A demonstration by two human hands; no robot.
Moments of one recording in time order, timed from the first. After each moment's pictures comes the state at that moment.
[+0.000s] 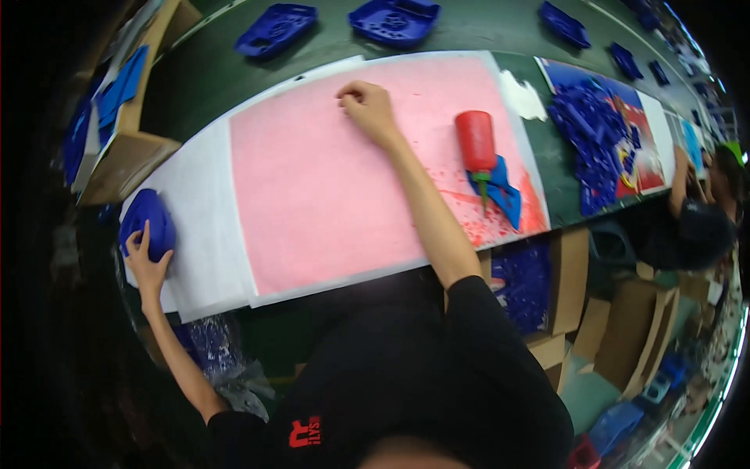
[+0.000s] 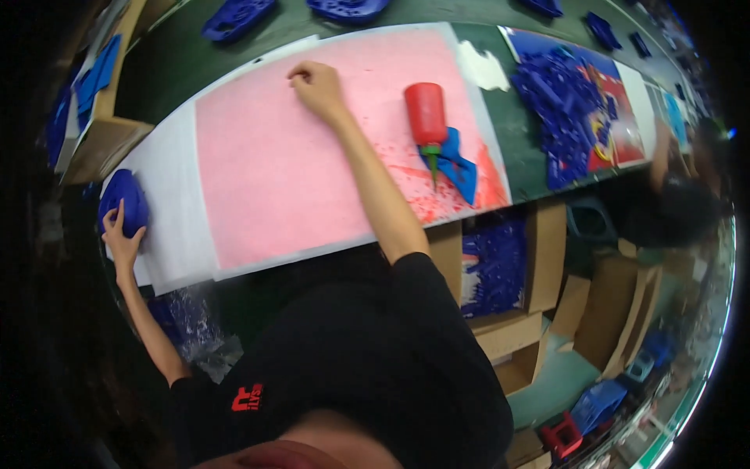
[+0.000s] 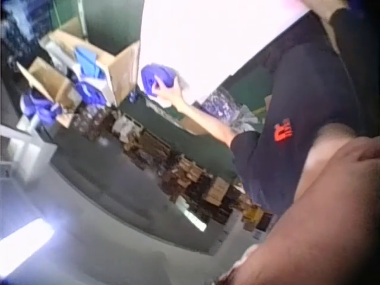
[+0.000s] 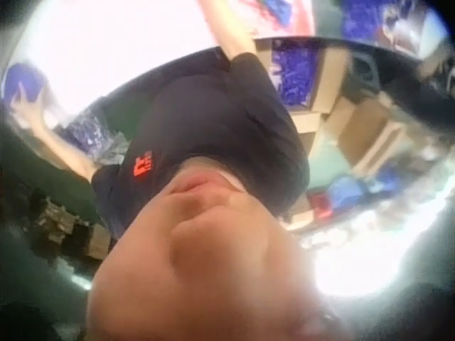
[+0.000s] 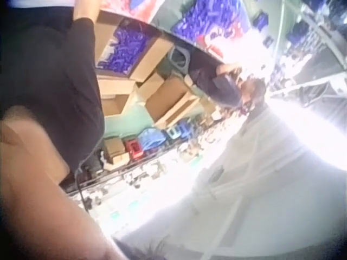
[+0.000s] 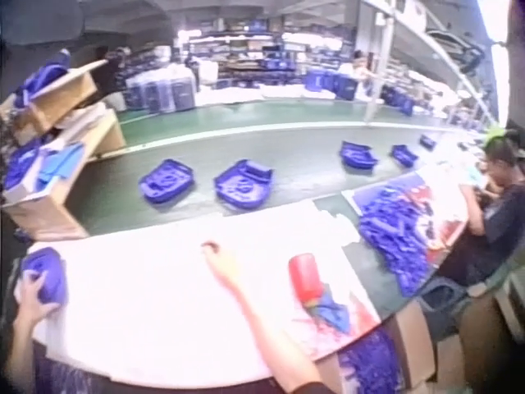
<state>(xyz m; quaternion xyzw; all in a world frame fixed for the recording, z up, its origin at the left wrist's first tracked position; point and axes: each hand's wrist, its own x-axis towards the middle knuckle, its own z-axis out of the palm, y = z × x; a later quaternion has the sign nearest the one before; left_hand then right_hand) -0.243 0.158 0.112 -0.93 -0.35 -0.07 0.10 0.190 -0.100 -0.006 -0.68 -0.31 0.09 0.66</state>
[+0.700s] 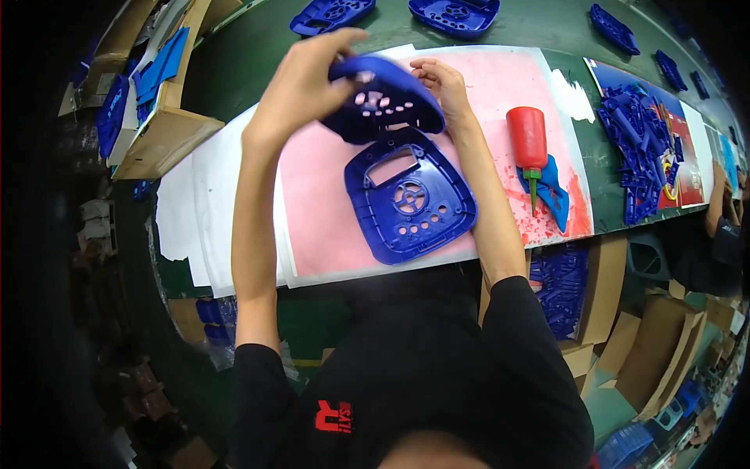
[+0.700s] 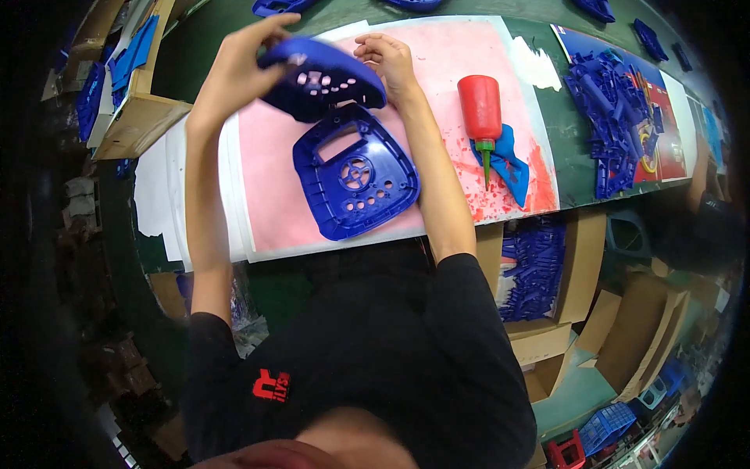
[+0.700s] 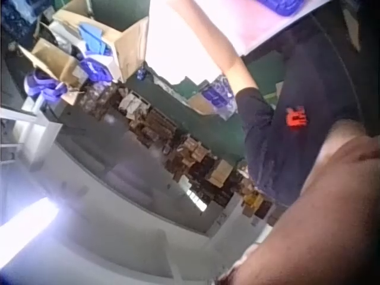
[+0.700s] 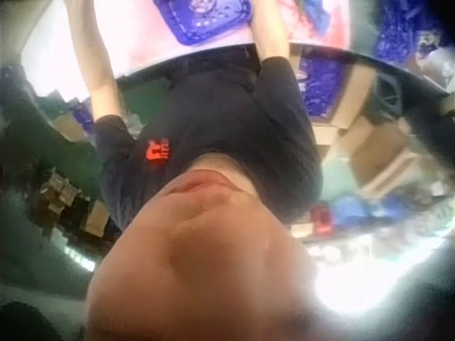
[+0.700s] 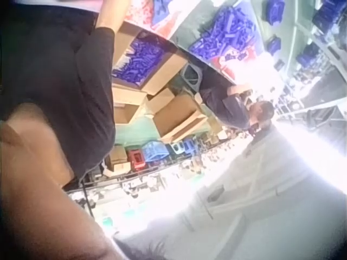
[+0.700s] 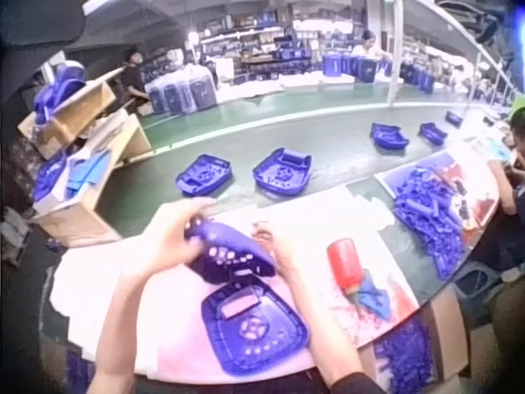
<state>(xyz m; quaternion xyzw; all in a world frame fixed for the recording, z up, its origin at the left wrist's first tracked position) 0.065 0.002 0.182 -0.97 0.03 -0.17 -0.18 0.214 -0.129 0.007 -0.39 -0.17 0.31 0.85</state>
